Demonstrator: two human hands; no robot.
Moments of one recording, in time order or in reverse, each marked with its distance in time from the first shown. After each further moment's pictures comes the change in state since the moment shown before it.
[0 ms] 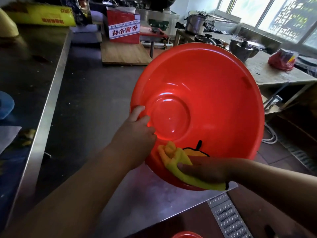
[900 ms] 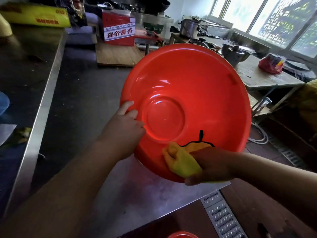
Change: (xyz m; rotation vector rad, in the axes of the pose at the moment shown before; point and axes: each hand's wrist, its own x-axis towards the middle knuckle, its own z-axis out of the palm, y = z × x) left_hand -0.005 -0.016 -0.012 -0.032 -0.347 -0.022; right_hand -0.028 0.008 -0.007 -0.468 0.111 0.009
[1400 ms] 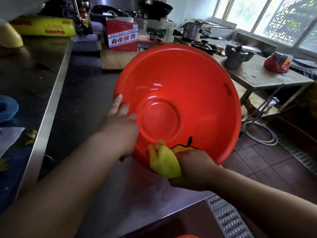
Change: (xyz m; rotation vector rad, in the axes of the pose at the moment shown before) left_hand 0.015 -0.001 -0.033 0.044 -0.563 -0.236; right_hand 0.017 -0.043 0.022 -0.063 0.540 -0.024
